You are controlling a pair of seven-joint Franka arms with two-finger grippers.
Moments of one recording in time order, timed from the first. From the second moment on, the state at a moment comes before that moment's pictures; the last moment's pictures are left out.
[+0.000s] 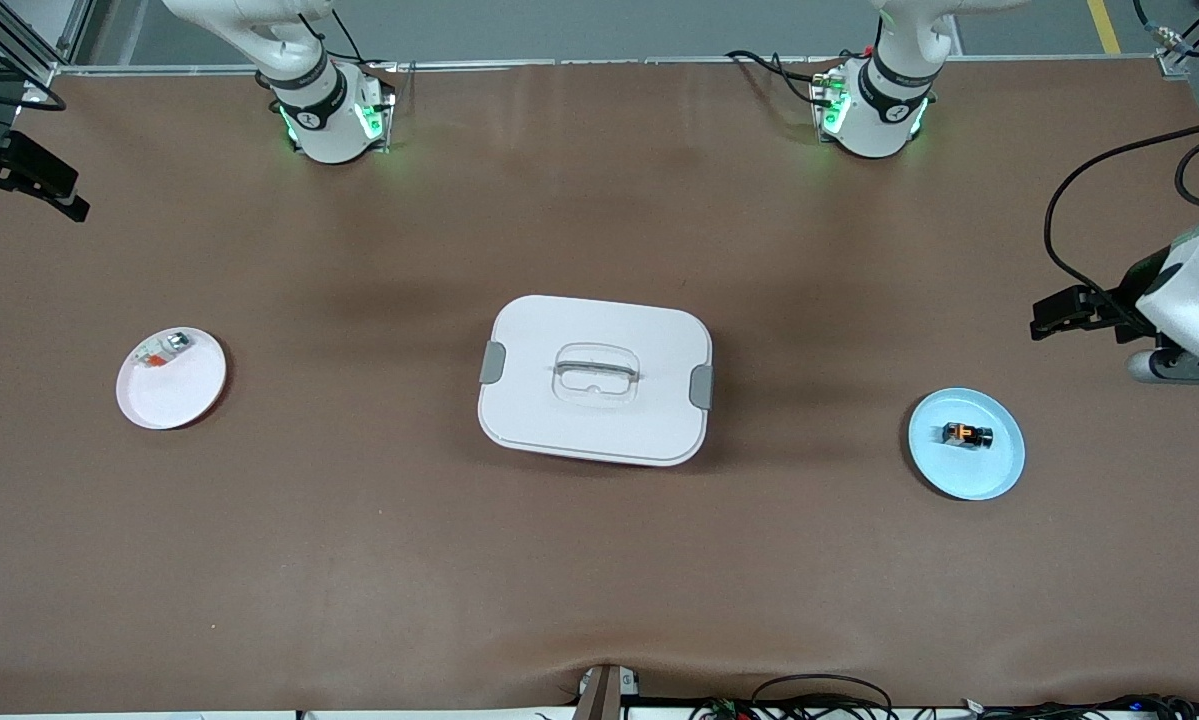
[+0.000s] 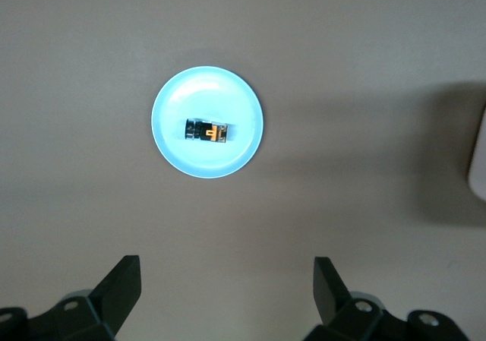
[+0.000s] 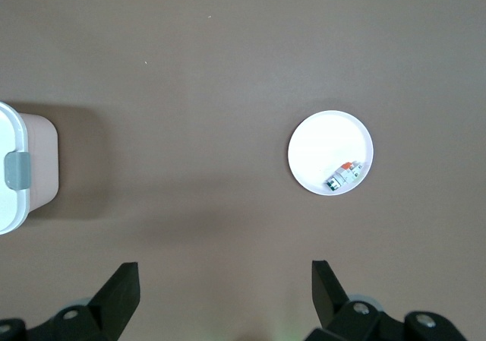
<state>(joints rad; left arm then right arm) 0.03 0.16 -0.03 -1.58 0.00 1.67 0.08 0.00 -0.13 -0.04 -1.59 0.00 1.48 0.03</state>
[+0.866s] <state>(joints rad) 0.09 0.19 -0.03 -2.02 0.03 2.21 0.19 0.00 -0.13 -0.04 -1.59 0.00 1.48 0.03</state>
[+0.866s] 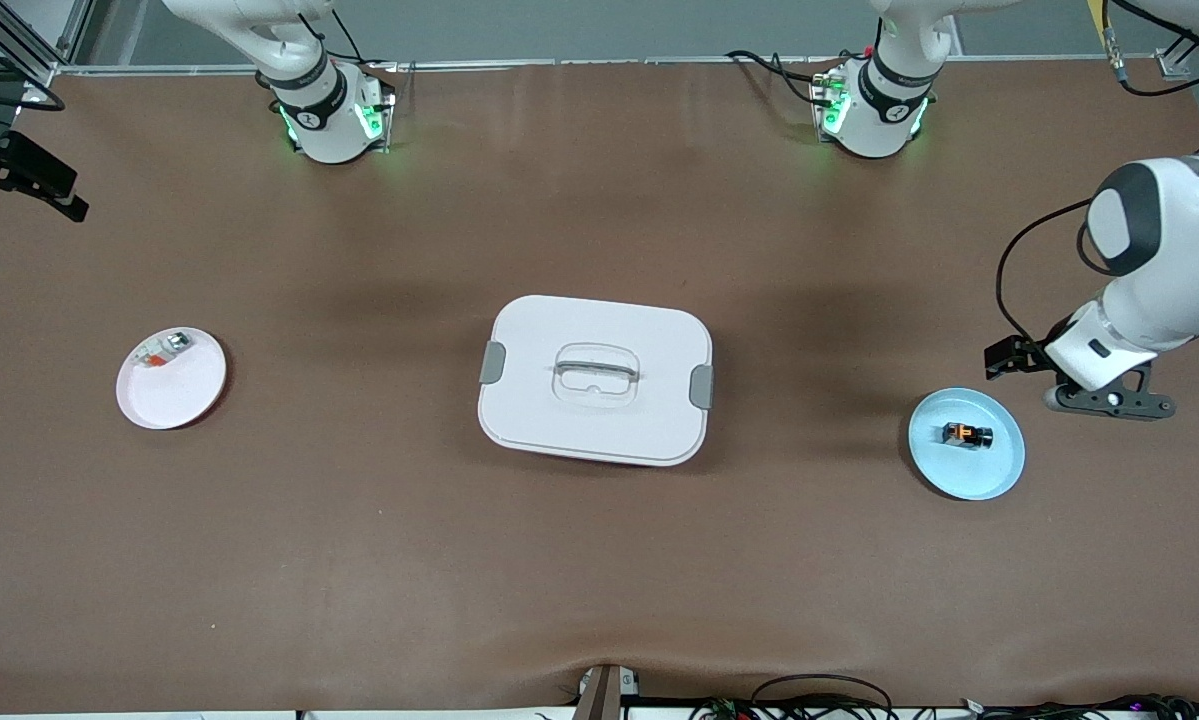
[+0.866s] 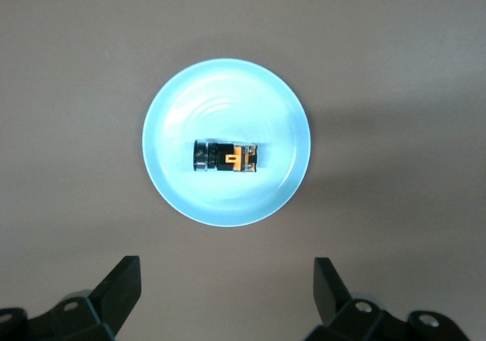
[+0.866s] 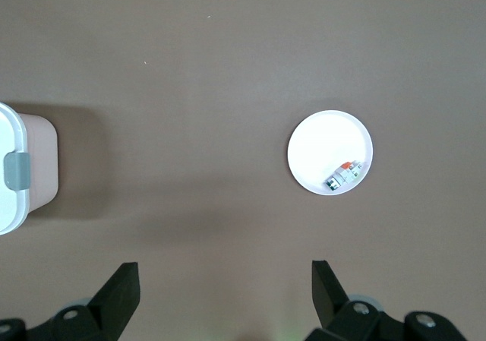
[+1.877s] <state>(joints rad) 0.11 0.49 -0.03 -1.96 0.12 2.49 0.20 0.01 -0.13 -0.04 -1.59 0.00 1.48 0.03</state>
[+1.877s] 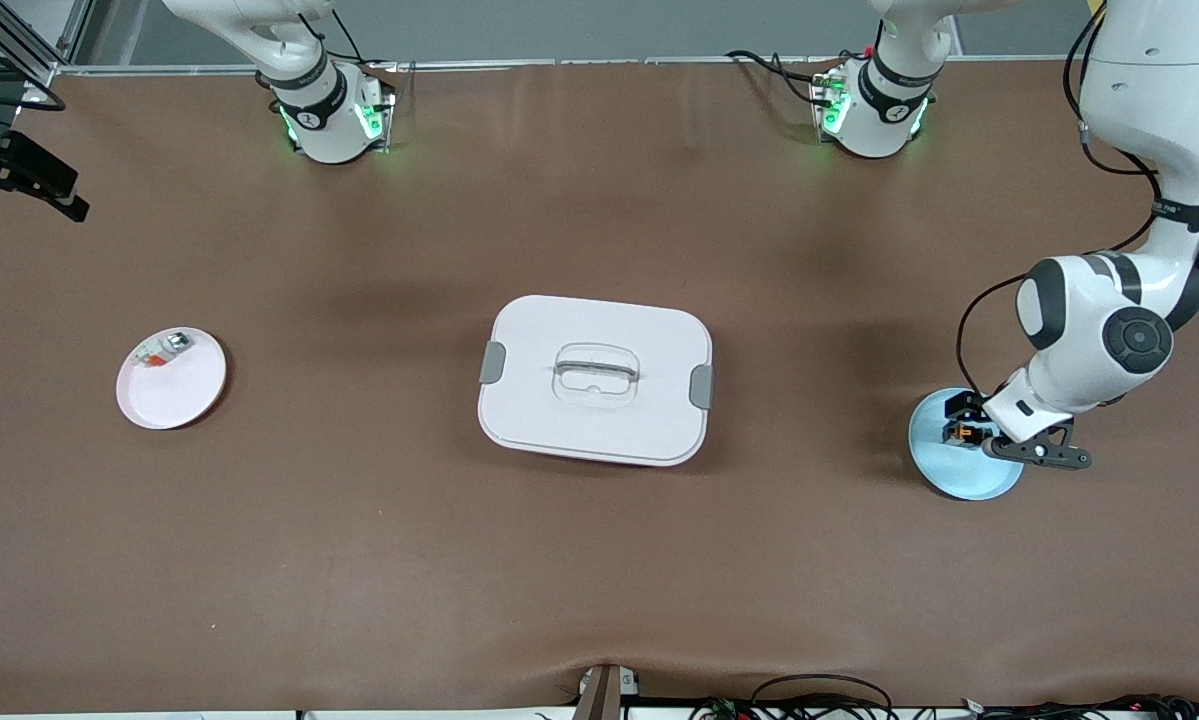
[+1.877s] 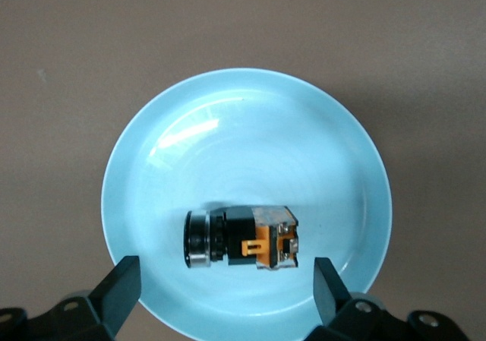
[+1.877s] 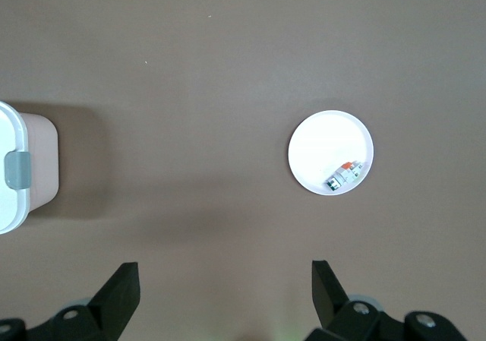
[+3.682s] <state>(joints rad) 0.10 0.59 -0.03 -1.91 0.12 2.51 0.19 0.01 -0.13 -0.05 -1.59 0.00 1.48 0.03</state>
